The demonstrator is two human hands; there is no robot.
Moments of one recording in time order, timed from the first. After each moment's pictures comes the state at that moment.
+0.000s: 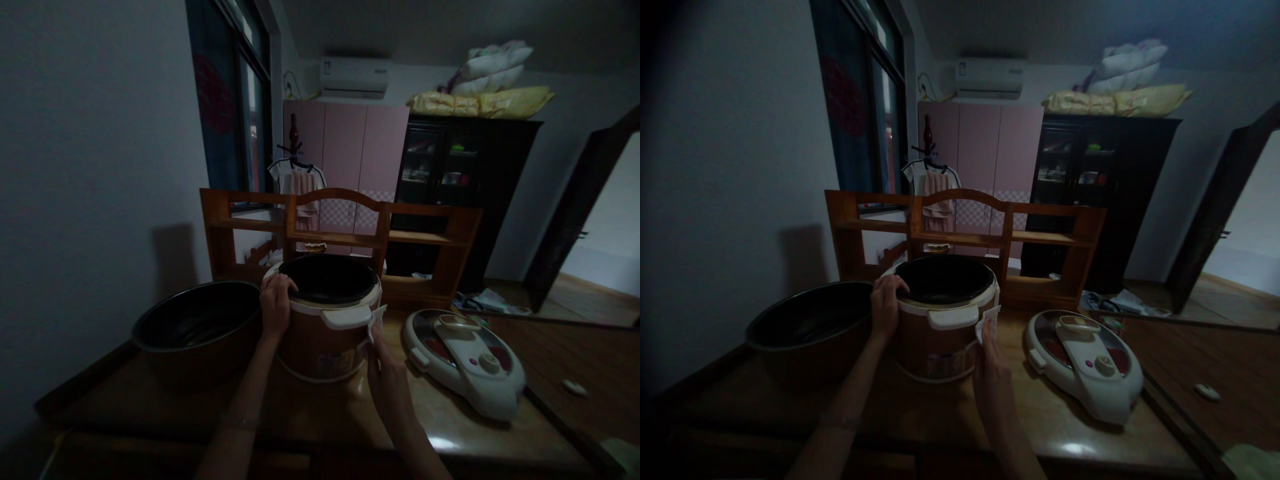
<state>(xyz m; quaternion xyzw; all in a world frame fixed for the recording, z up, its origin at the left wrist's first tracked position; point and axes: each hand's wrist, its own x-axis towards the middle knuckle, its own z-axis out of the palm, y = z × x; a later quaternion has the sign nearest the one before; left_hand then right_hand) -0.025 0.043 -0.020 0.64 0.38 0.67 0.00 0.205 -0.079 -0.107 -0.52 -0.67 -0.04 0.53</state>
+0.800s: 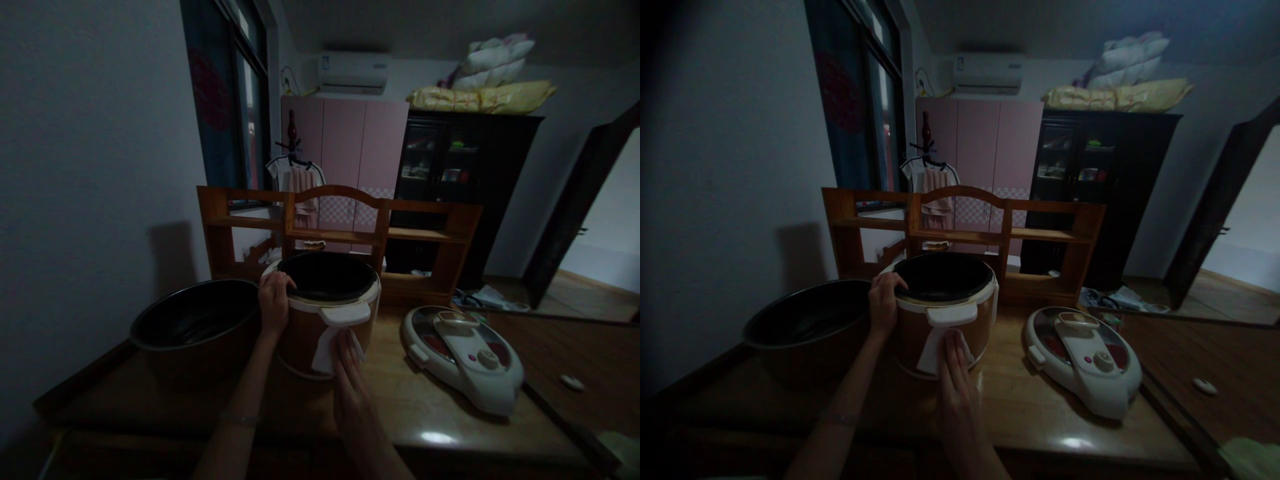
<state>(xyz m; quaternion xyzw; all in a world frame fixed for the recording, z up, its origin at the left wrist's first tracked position) -0.024 0.044 -0.020 0.64 0.38 0.66 -0.01 0.152 -0.096 -0.139 -0.45 -0.76 -0.13 0.45</state>
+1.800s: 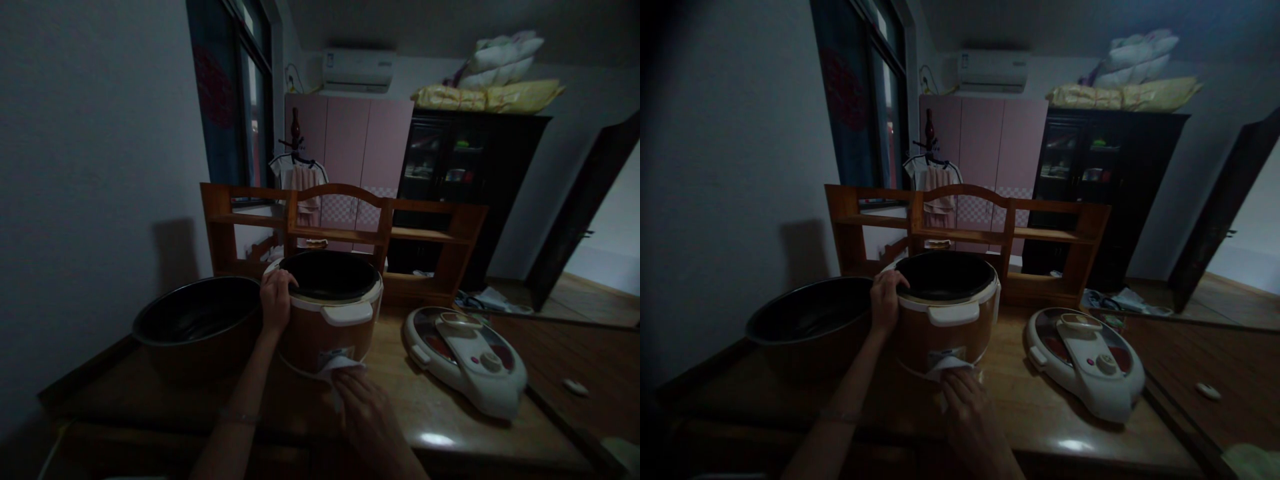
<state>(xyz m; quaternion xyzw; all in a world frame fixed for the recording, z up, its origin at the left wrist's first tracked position) -0.025 0.044 -0.021 0.64 0.39 0.66 -0.01 0.181 -0.115 -0.133 -0.40 -0.83 -0.10 0.38</state>
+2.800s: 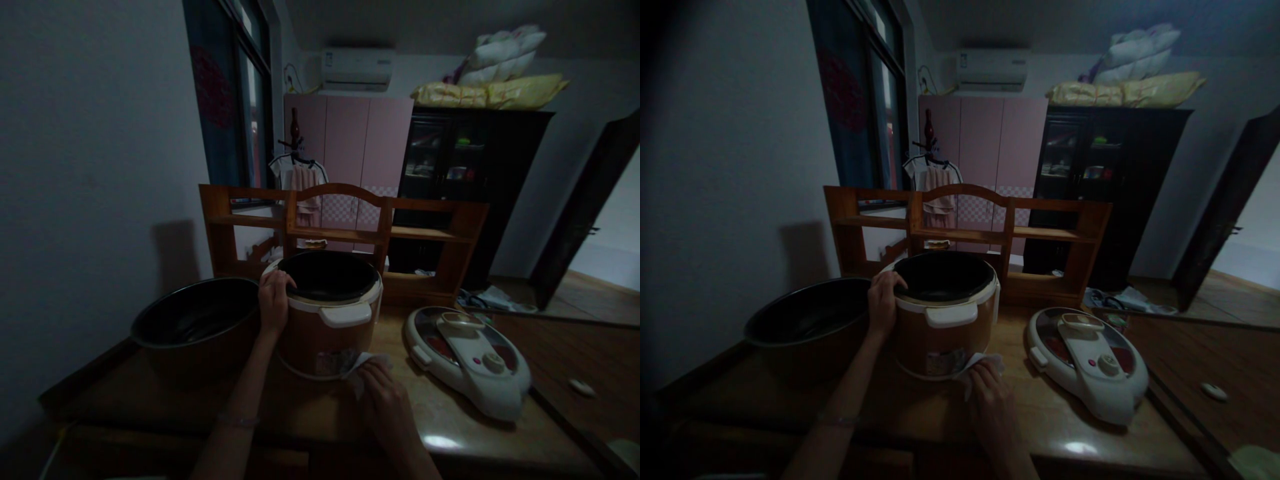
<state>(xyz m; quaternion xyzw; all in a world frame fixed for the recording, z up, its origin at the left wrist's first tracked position) -0.024 0.042 -0.019 0.64 0.40 0.66 0.00 0.216 -0.102 -0.144 -0.48 -0.77 -0.09 0.41</state>
